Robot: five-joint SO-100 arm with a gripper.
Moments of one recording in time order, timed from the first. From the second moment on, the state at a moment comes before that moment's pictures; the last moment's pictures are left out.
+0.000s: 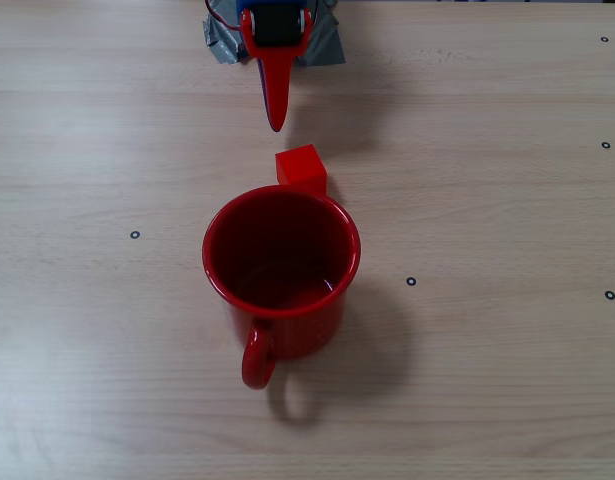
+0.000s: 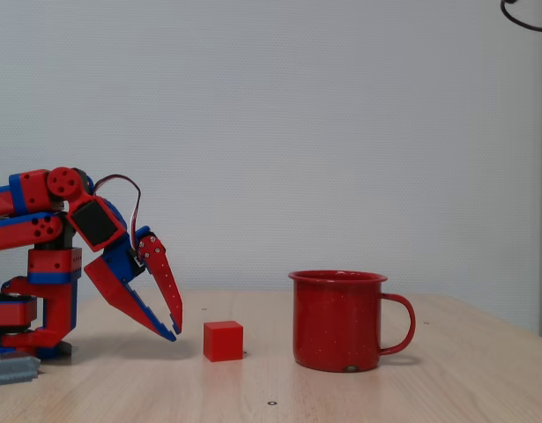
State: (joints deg) arm -7.2 187.7 177.2 64.8 -0.7
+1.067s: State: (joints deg) arm -3.9 155.4 142.5 79.8 -13.3
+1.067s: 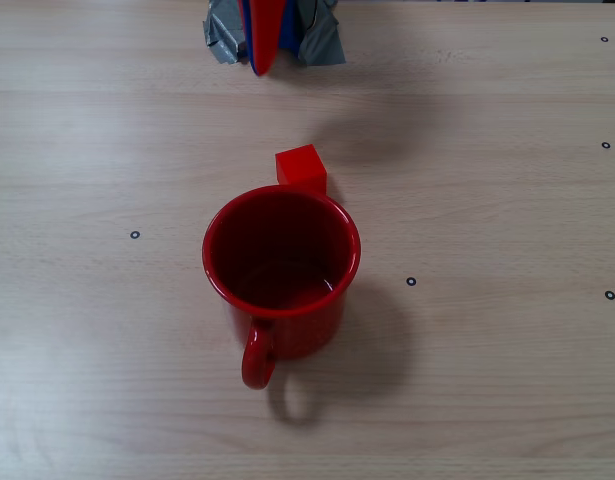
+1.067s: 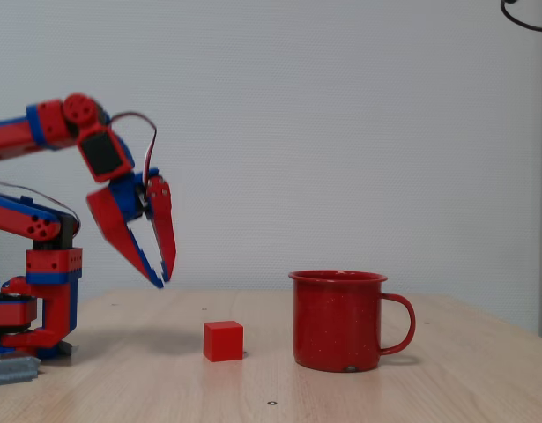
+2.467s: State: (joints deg) arm -9.7 109.5 118.6 78.2 -12.2
